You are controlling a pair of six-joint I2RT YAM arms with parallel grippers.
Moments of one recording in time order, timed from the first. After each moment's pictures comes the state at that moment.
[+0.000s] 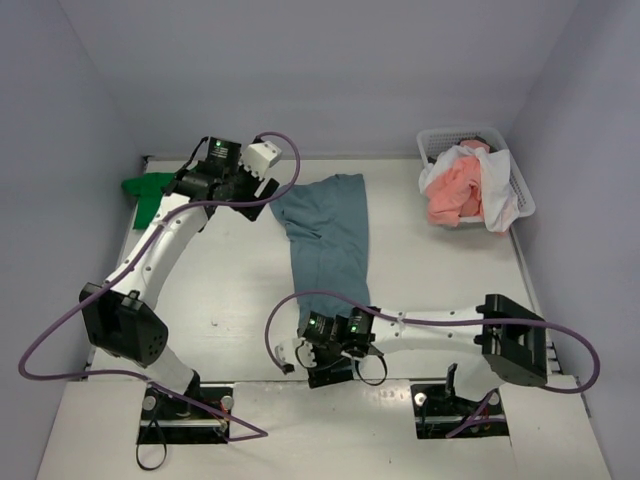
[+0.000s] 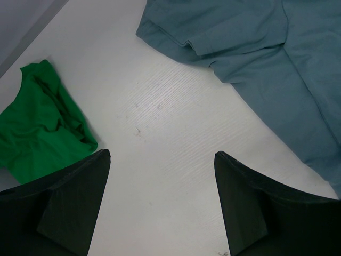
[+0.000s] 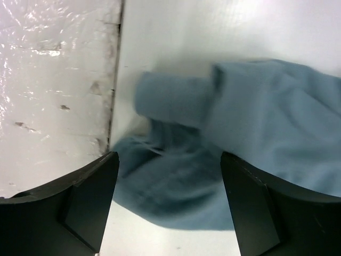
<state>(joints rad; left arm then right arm) -0.34 1.59 1.62 -0.79 0.06 0.36 1.30 1.52 0.87 -0.56 -0.07 -0.51</state>
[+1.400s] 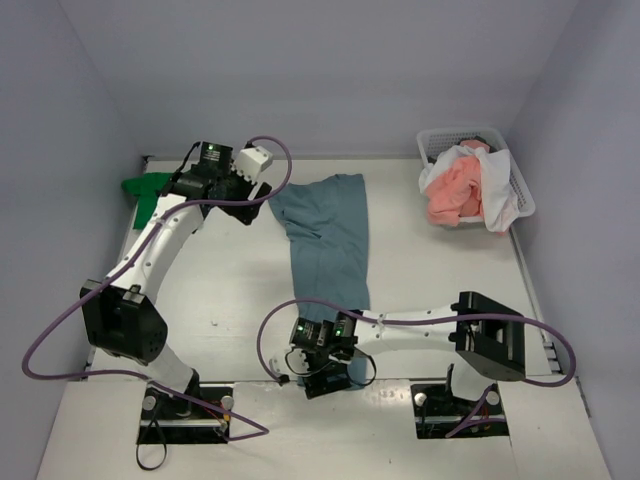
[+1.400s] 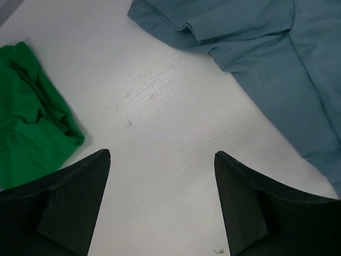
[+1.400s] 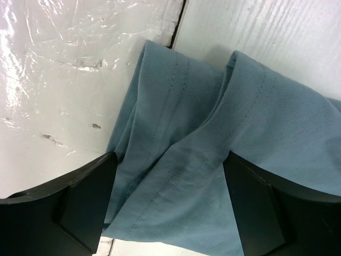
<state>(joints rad) -0.28 1.59 1.57 -0.77 0.13 0.36 1.32 1.62 0.91 -0.58 -0.17 -0.54</state>
